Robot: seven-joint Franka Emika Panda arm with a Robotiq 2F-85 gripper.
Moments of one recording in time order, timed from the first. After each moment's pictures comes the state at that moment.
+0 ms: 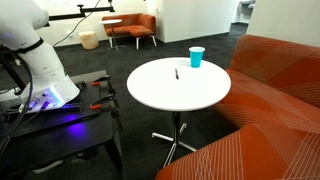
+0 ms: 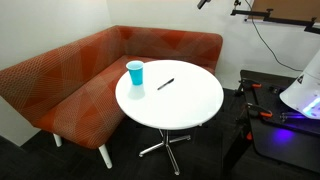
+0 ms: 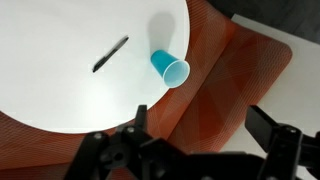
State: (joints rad) arm -0.23 -0.51 0.48 -2.50 0.05 2.62 1.33
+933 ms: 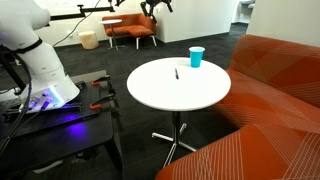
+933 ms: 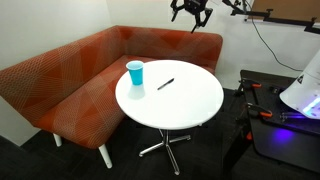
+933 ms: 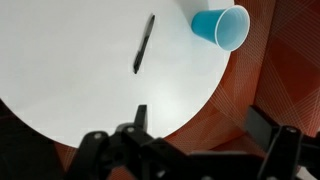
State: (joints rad) arm -0.30 -0.25 0.38 -2.49 -0.17 2.68 1.83
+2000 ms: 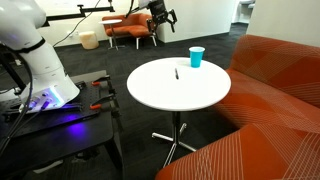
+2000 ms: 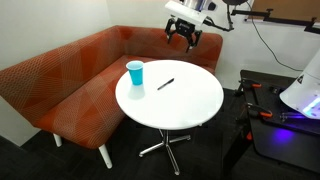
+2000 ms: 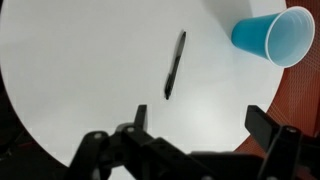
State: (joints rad) arm -0.10 0.00 0.17 -2.39 -0.16 2.66 1.92
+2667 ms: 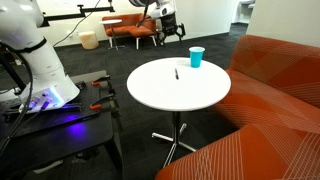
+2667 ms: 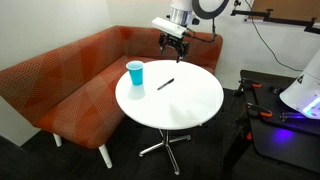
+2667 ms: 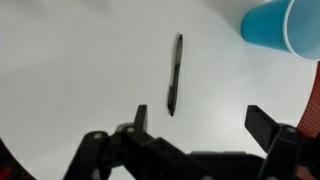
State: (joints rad) arm -0.01 0.23 0.05 -2.23 -0.03 2.66 1.92
